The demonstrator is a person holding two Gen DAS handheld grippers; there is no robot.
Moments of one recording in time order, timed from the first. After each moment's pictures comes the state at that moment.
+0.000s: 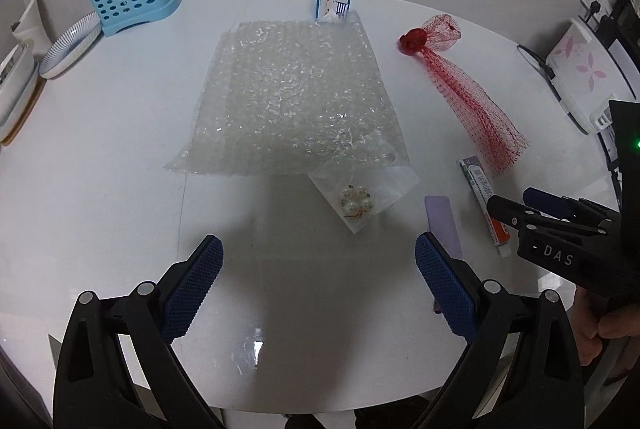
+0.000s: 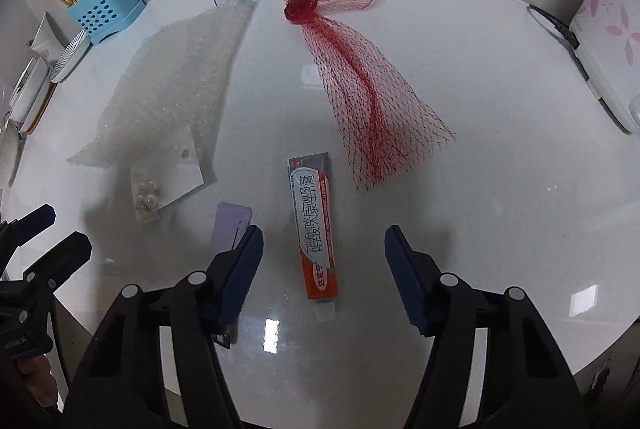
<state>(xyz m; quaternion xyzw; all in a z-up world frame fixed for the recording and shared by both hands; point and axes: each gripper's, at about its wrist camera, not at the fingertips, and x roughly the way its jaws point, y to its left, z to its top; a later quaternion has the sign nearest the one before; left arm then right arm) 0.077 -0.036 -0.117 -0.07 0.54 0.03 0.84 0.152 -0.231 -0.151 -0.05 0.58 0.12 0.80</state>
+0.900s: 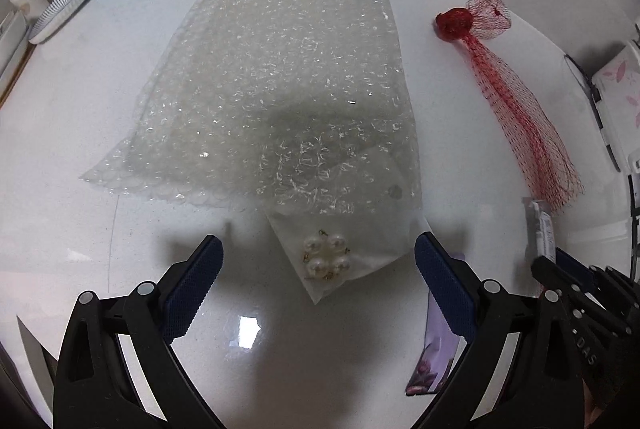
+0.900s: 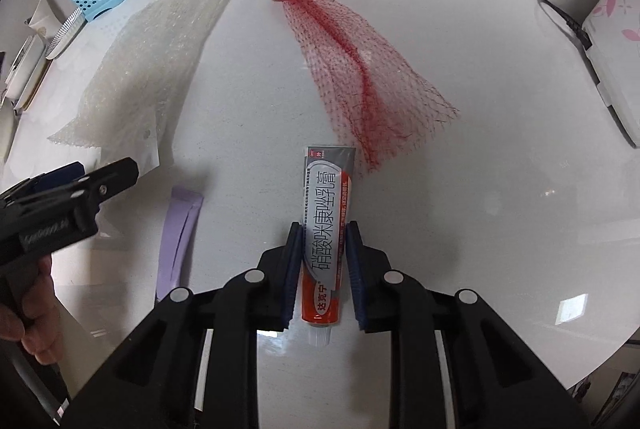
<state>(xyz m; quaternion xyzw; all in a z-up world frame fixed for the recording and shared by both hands) 0.144 -0.056 -0.171 -0.11 0.59 0.09 0.79 0.164 -0.257 -0.160 -0.07 0.59 0.13 0.79</state>
